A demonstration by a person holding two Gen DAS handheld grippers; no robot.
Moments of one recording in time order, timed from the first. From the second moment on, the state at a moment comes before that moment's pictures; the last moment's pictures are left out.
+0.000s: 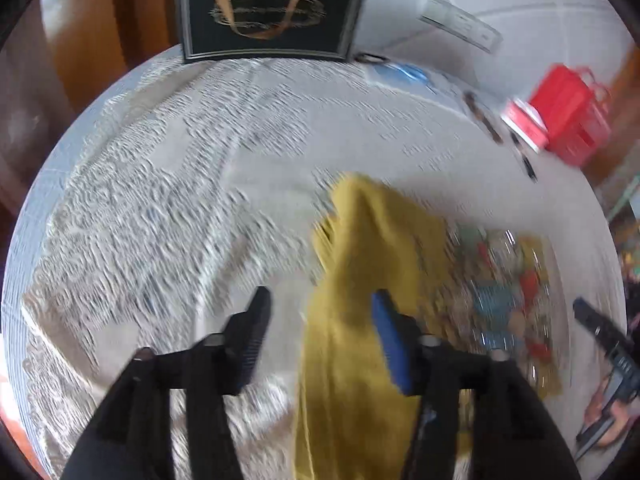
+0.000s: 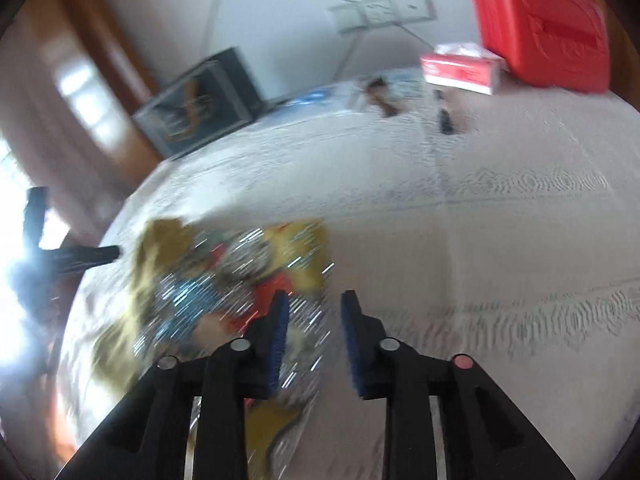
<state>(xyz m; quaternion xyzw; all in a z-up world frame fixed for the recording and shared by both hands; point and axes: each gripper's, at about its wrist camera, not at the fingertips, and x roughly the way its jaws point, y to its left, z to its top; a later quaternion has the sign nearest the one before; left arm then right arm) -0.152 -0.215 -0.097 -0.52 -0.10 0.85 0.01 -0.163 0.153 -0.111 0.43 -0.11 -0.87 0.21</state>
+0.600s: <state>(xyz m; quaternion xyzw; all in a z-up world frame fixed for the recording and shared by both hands) -0.068 -0.196 -0.109 -0.52 -0.05 0.85 0.01 -0.072 0.131 -0.122 0.49 0.00 -0.84 0.25</state>
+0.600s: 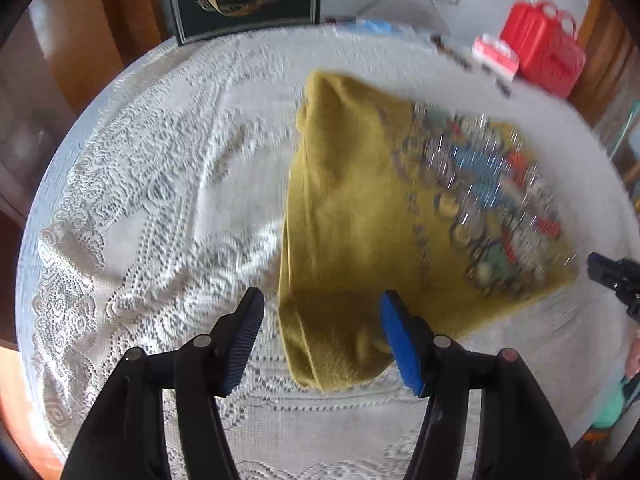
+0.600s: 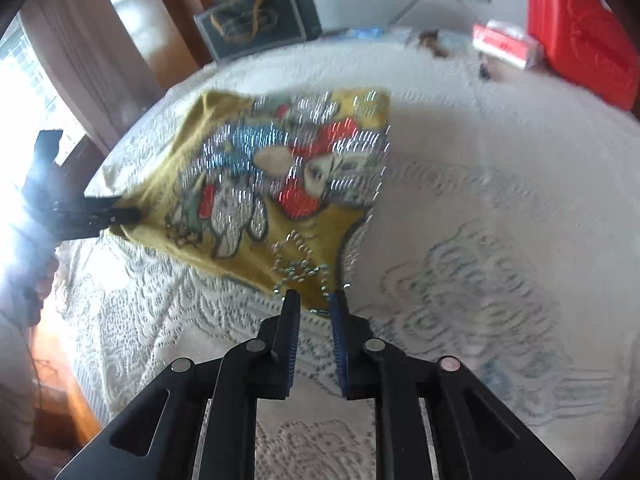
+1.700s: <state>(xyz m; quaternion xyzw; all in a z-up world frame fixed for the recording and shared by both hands) -0.086 -0.174 -0.118 -0.55 -0.07 0.83 0.04 -0.109 0.118 -0.101 0.44 -0.08 -0.86 0.26</state>
